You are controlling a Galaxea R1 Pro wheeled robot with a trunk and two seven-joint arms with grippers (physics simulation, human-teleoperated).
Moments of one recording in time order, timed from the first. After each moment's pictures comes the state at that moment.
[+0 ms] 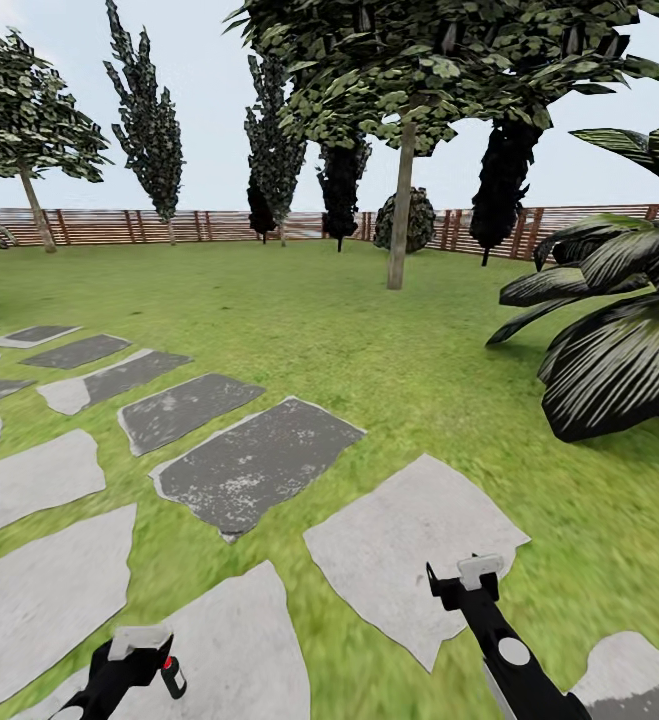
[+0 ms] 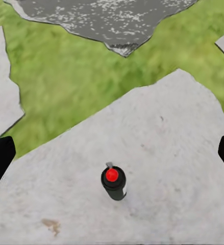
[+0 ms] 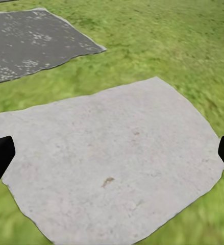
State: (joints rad) left arm -0.41 0.19 0.10 -0.27 -0.03 -0.33 -0.13; right arm -0.37 -0.05 0.00 -0.69 0.16 -0.23 0.01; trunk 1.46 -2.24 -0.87
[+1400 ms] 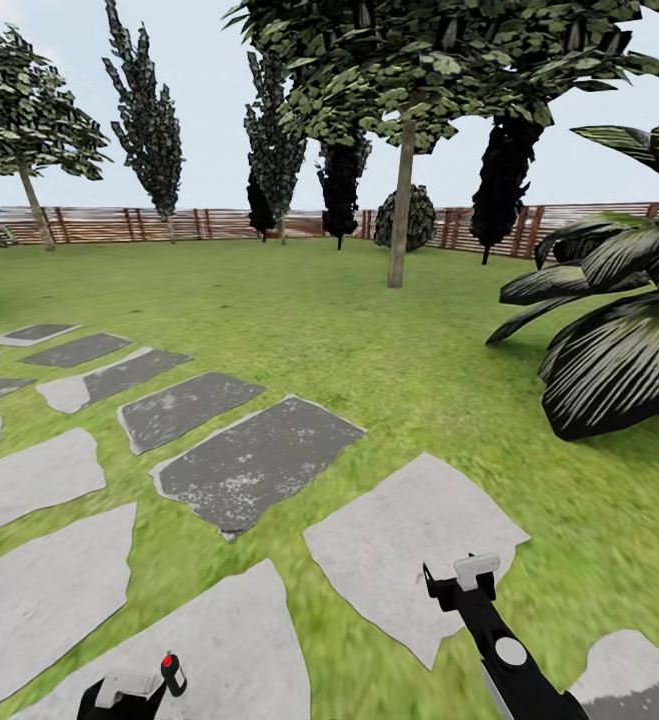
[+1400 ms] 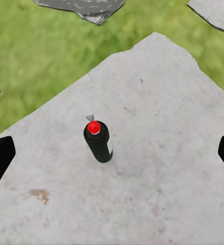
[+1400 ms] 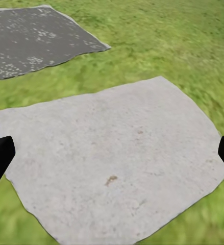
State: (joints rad) left arm -0.38 0.22 0.11 -0.13 -0.09 -0.46 -0.23; right arm -0.37 -0.04 0.01 -0.69 0.17 -0.22 0.01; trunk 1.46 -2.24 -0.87
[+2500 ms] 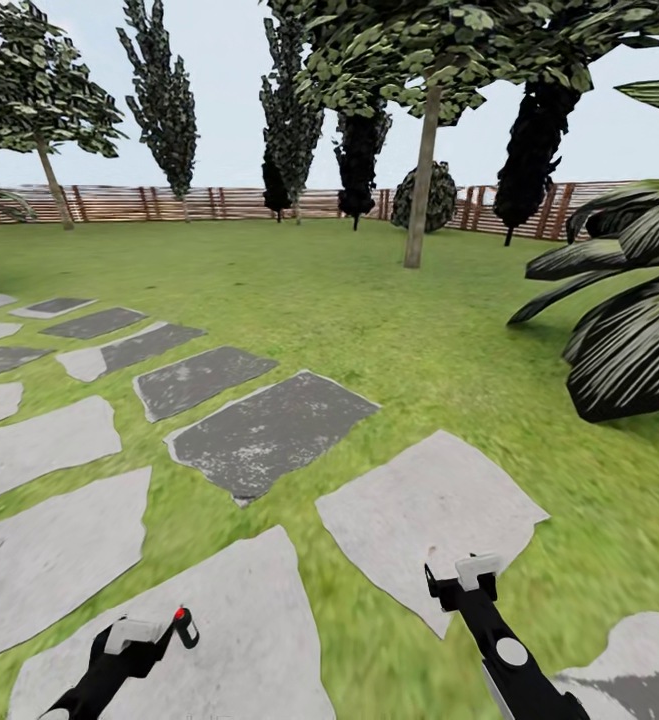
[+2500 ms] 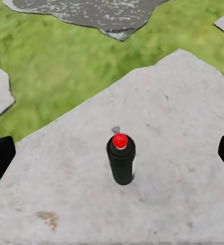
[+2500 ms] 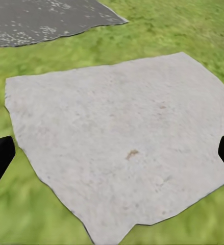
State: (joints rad) left arm -0.40 0.22 0.12 -0.30 -0.06 -0.44 -0.22; right arm -0.37 -0.04 0.01 -0.69 0.17 -0.23 0.01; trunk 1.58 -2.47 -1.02
